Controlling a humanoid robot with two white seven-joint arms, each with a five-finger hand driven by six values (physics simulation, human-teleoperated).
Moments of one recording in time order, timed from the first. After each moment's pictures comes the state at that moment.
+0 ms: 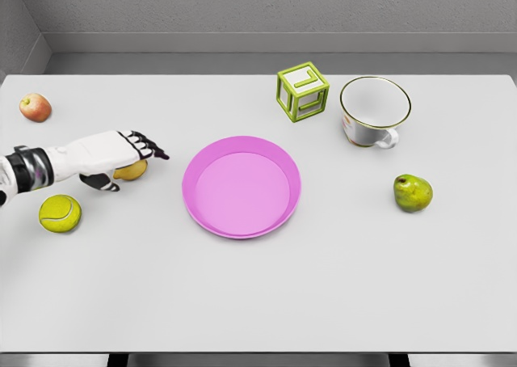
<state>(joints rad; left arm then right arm) -0.51 0.74 -0.53 -1.33 -0.62 -0.61 -0.42 0.02 0.00 -0.27 0.07 0.33 -0.13 -0.20</state>
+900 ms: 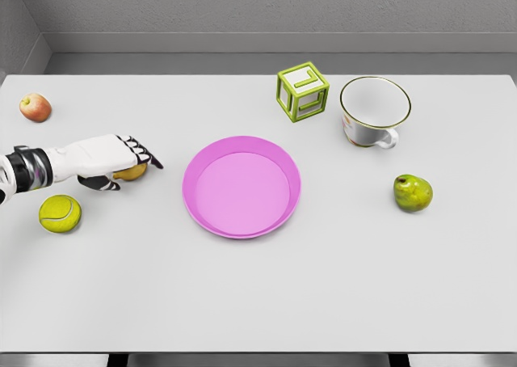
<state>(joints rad) -0.53 0.74 -0.54 -1.32 -0.62 -0.61 -0.47 0.02 0.00 -0.27 0.07 0.33 -0.13 -0.20</state>
